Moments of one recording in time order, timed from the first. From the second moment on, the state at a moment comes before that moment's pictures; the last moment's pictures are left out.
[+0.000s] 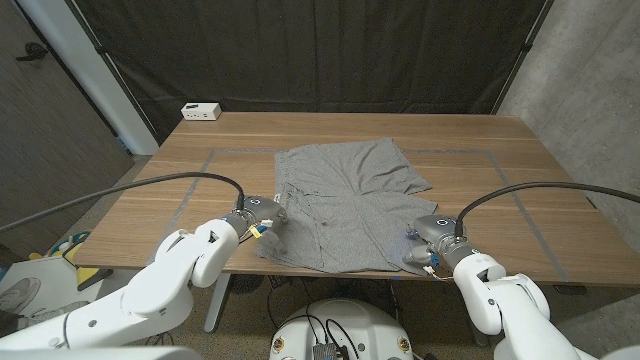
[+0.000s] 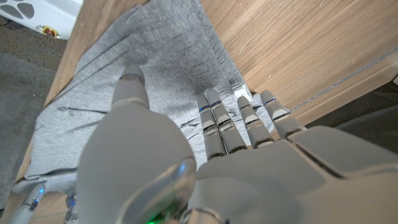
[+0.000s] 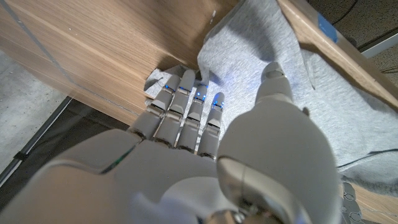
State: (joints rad) left arm 1.30 1.11 0.49 -2.45 1.04 0.66 -0.39; left_hand 0.76 -0.17 0.20 -0.15 0.37 0.54 -0.10 0.27 0.21 0.56 -0.18 0.28 0.25 0.30 -0.04 0.22 0.19 0.14 0.12 0.34 0.21; right arm -1.44 -0.99 -0.64 -2.51 -1.20 -0.95 0.45; right_hand 0.90 -0.01 -0.02 -0.13 0.36 0.59 -0.10 0.21 0.19 0.60 -0.05 0.24 0.27 0.62 -0.06 0.45 0.48 0.52 -0.05 0.26 0.22
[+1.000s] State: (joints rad) left arm 1.36 1.02 0.55 -2.24 1.19 0.55 -0.09; left_hand 0.96 -0.02 0.22 -0.15 0.37 0.82 -0.20 0.36 0.19 0.83 -0.20 0.31 0.24 0.51 -0.05 0.25 0.20 0.25 0.02 0.38 0.21; right arm -1.52 -0.90 -0.55 -2.41 -1.29 -0.81 0.39; right_hand 1.12 0.07 0.00 -0.15 0.37 0.82 -0.12 0.25 0.19 0.81 -0.09 0.34 0.30 0.79 -0.08 0.63 0.67 0.55 -0.05 0.33 0.24
